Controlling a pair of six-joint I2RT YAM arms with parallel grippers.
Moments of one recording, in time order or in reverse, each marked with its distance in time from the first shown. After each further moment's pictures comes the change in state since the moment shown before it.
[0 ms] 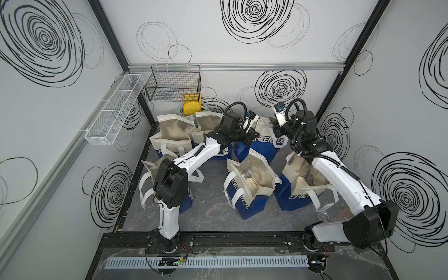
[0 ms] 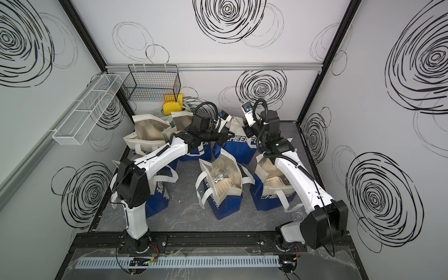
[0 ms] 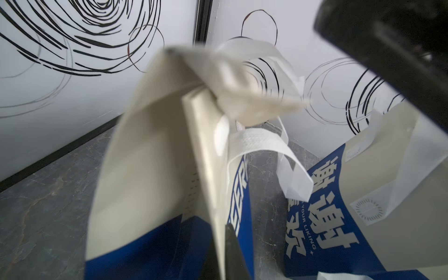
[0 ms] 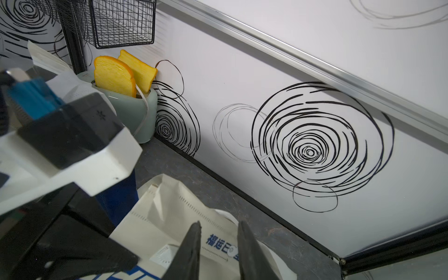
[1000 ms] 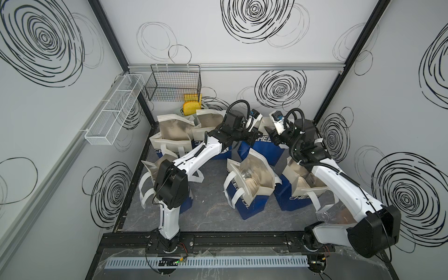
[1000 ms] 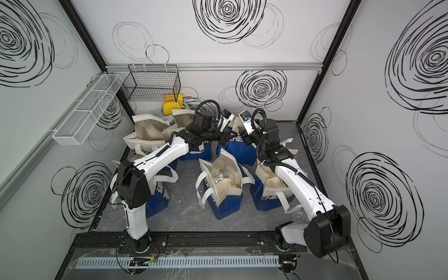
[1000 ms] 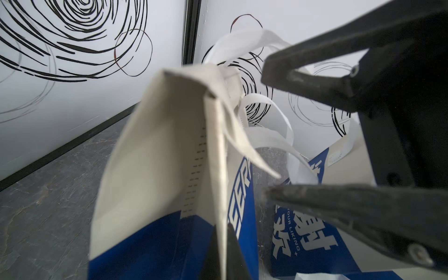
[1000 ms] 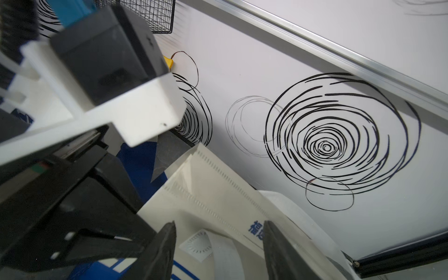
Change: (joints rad) left arm -0.022 0.000 0.060 -0.049 0.003 -0.007; right arm 0.033 -0.058 -0.142 0.063 -0.011 -0.037
